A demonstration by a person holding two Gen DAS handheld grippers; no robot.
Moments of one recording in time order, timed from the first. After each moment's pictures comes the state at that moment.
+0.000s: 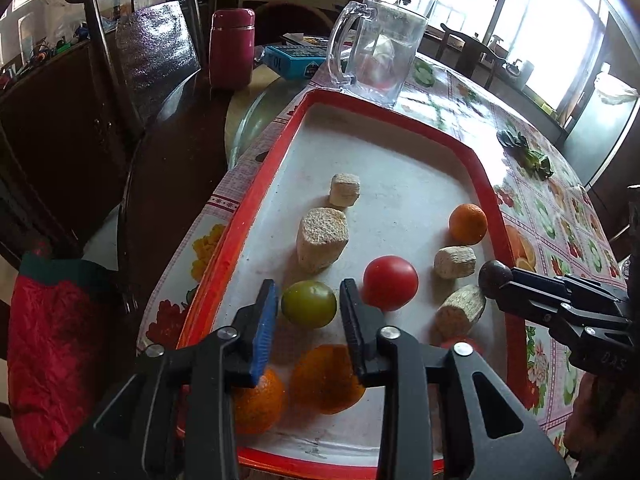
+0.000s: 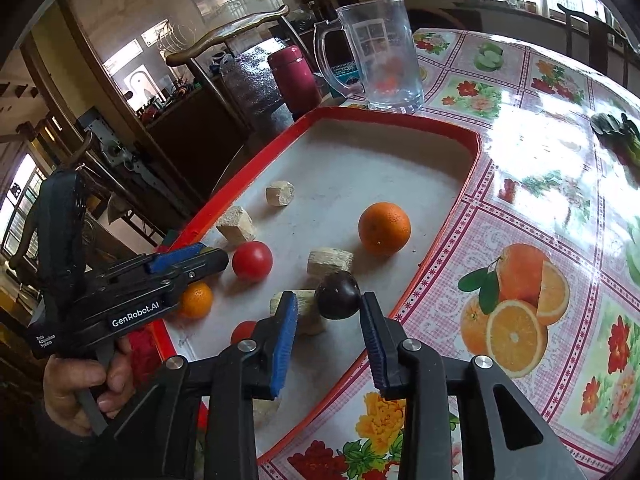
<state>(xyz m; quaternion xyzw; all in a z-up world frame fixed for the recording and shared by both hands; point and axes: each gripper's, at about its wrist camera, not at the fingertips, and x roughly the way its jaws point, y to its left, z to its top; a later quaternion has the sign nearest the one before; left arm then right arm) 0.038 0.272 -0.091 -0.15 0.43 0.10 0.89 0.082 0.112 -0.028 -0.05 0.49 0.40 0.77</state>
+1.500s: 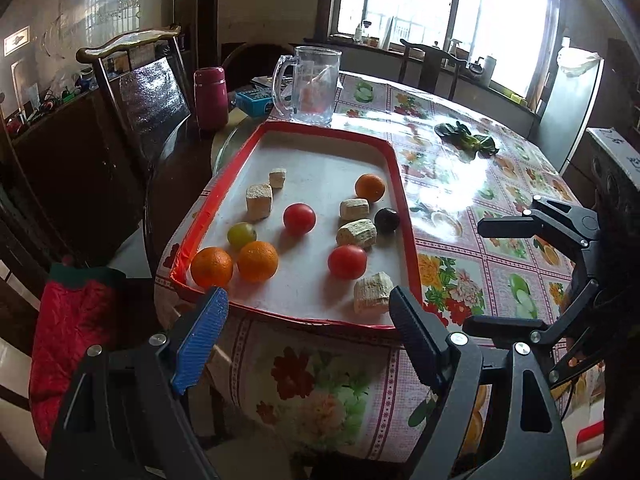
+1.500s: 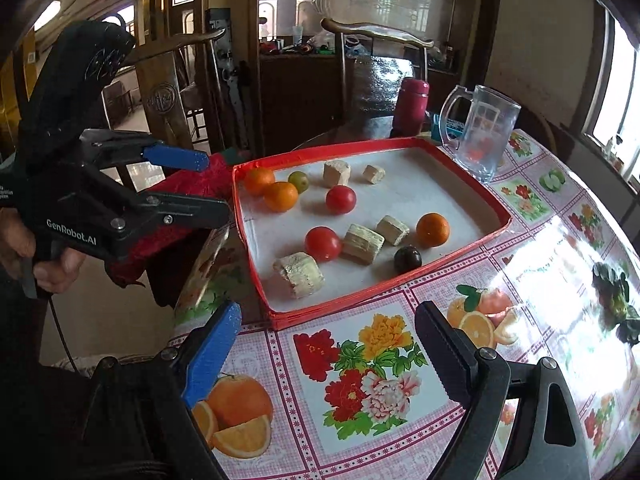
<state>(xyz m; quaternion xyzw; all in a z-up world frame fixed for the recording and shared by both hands) -0.057 0.193 -0.038 -0.09 0.37 0.09 0.92 -0.015 0.068 0.008 -0.27 0.33 0.54 0.73</state>
